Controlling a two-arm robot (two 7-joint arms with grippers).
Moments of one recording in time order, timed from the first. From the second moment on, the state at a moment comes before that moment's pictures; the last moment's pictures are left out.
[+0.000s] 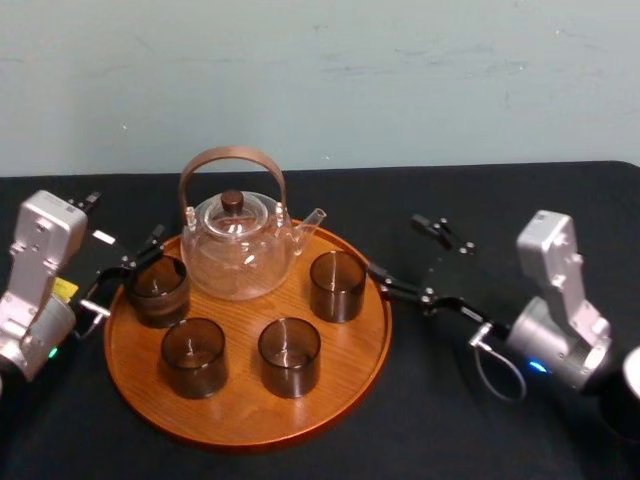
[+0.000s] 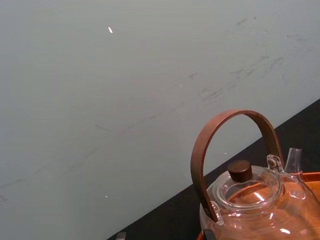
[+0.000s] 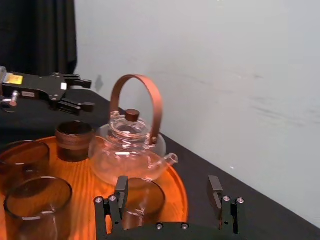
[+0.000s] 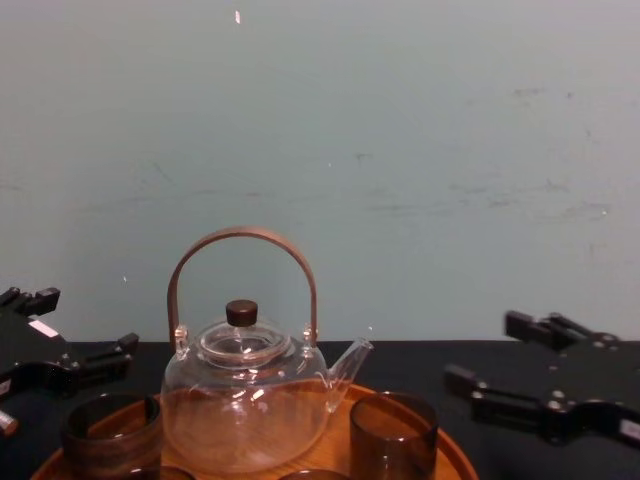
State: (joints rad) left arm -0.20 0.60 0.45 -1.41 -0.25 -0.12 0.03; right arm 0.21 0.40 -0.37 -1.31 0.29 -0.31 0.54
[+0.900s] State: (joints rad) left arm -0.20 0.60 0.45 -1.41 -0.25 -0.12 0.03; right arm 0.12 0.43 -0.20 -1.27 0.33 -0.35 0.49
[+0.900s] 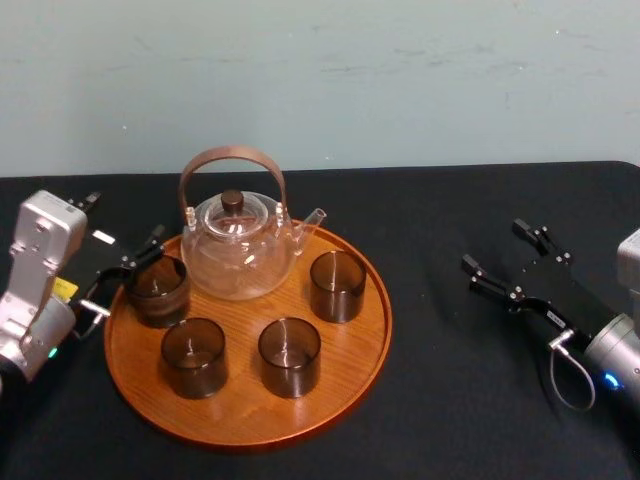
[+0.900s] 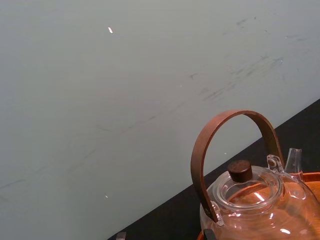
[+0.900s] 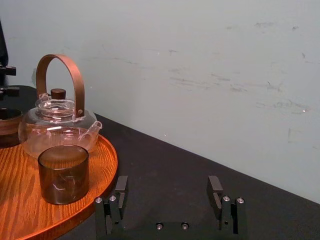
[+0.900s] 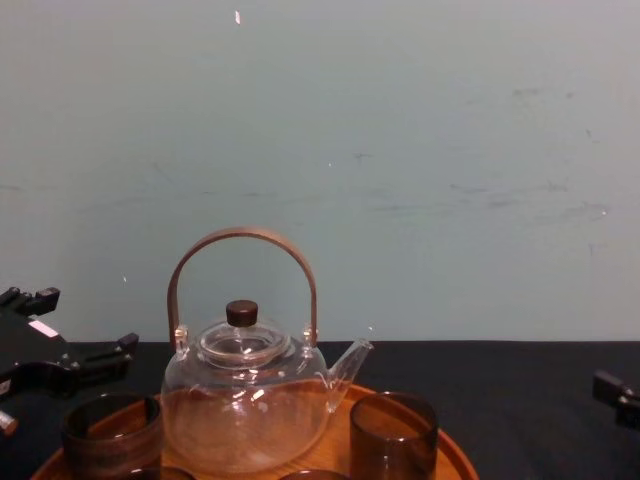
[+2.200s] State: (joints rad) left arm -0.20 0.60 0.45 -1.41 -0.25 -0.12 0.03; right arm 0.12 0.43 -0.20 -1.27 0.33 -0.35 0.50
